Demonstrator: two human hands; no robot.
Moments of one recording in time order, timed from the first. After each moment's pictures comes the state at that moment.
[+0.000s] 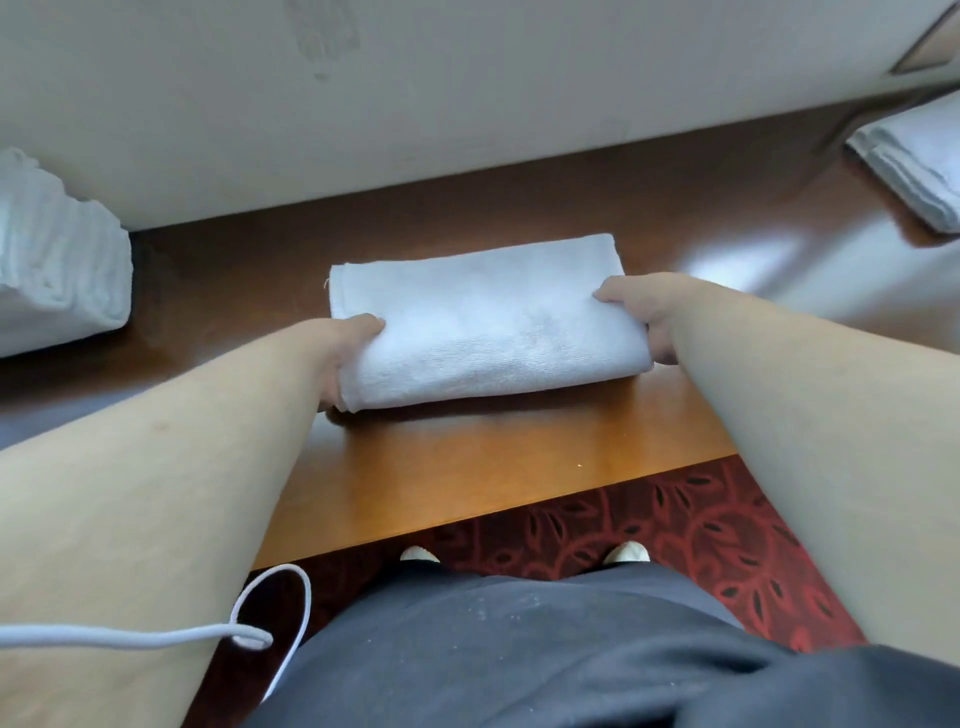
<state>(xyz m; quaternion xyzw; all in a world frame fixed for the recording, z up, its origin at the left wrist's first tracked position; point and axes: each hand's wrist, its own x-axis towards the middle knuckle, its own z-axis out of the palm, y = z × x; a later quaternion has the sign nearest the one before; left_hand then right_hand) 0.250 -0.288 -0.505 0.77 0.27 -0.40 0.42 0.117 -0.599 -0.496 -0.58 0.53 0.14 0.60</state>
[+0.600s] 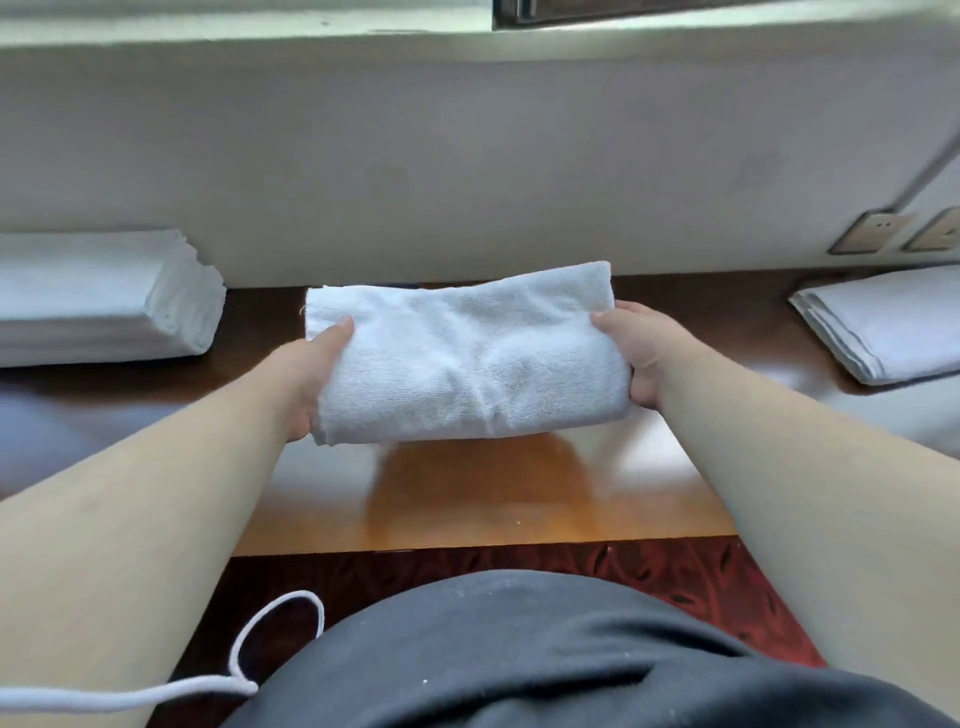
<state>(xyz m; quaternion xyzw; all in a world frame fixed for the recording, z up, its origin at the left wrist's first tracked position) 0.187 -0.282 -0.388 0.74 0.21 -0.24 0.59 0.095 -0.618 -0.390 -0.57 0.36 0.02 0.74</state>
